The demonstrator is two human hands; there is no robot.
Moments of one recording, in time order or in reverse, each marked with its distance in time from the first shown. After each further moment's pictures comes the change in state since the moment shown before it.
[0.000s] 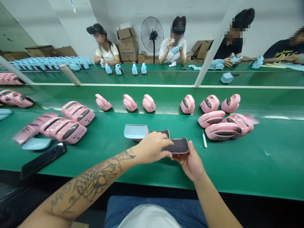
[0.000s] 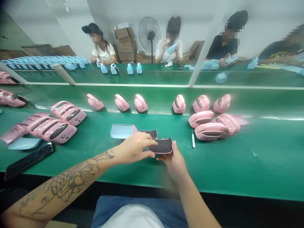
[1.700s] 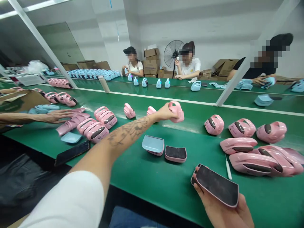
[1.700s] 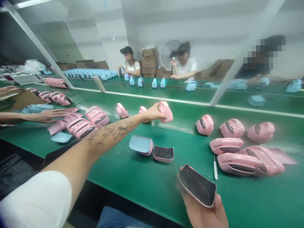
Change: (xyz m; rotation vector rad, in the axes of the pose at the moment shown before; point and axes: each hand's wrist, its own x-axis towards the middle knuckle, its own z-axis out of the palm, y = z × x) left_hand 0.094 -0.145 -0.091 -0.607 0.390 -0.627; right_hand -0.044 0.014 -0.042 0.328 0.039 -0.050
